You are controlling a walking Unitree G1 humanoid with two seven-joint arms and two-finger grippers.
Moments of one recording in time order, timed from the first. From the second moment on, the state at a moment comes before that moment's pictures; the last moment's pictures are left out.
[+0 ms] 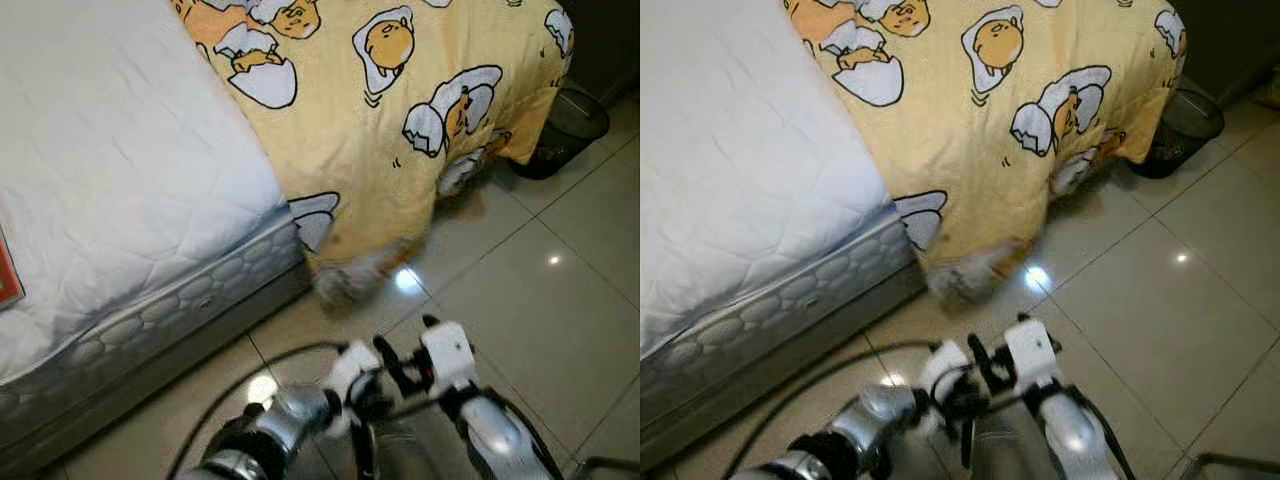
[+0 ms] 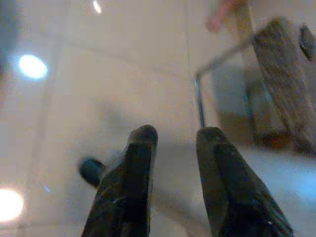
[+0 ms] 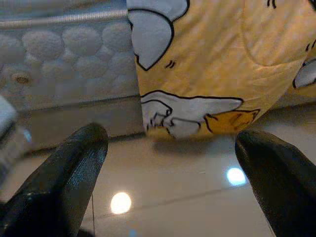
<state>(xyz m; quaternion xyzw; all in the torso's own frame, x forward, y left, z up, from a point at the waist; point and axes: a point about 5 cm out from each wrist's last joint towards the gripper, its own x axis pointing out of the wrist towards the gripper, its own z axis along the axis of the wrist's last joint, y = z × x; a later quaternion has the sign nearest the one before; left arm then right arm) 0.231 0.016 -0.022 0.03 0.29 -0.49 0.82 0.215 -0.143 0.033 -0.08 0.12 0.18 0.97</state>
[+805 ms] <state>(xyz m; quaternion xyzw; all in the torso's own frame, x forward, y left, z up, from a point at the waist) 0.334 0.151 0.082 0.07 0.01 -0.05 1.00 0.295 -0.176 0.086 -0.03 -0.03 -0.04 1.00</state>
